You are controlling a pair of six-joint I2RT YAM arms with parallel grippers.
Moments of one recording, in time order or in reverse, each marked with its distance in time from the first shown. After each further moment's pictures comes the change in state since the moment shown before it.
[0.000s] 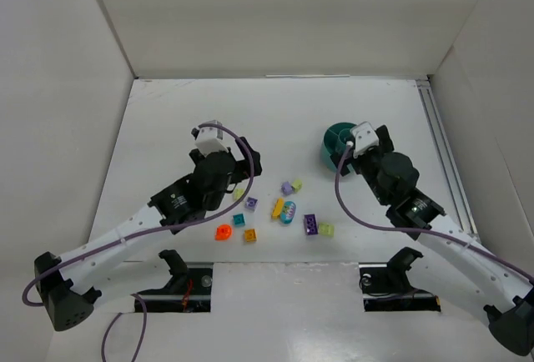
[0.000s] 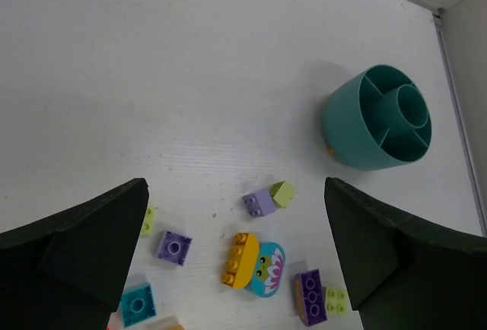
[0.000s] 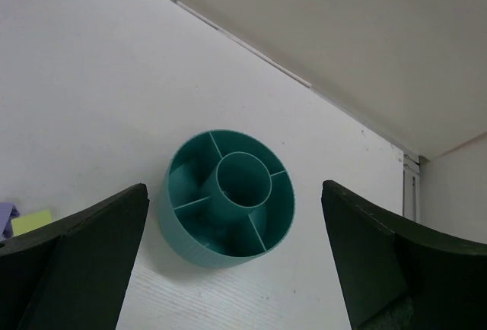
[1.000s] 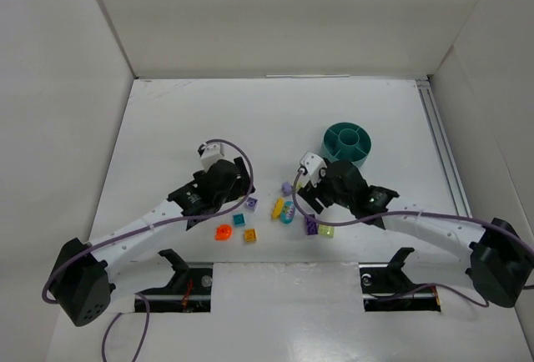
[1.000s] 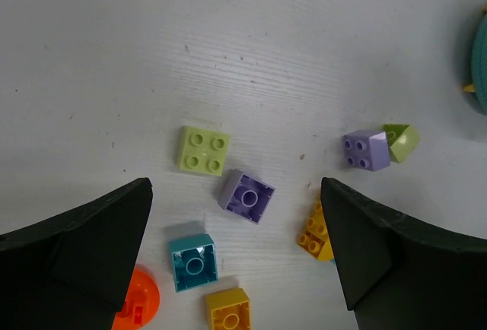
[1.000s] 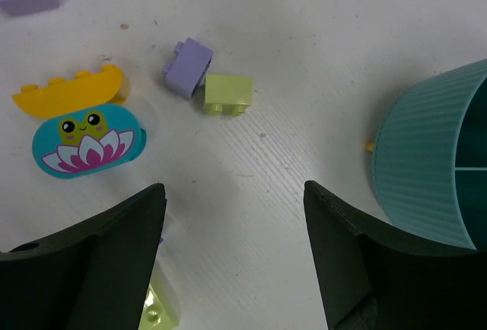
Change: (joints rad) left arm 0.151 0.090 -0.238 -0.022 0.204 -0.131; right arm 0.159 0.349 -0.034 -0.164 -0.280 0.160
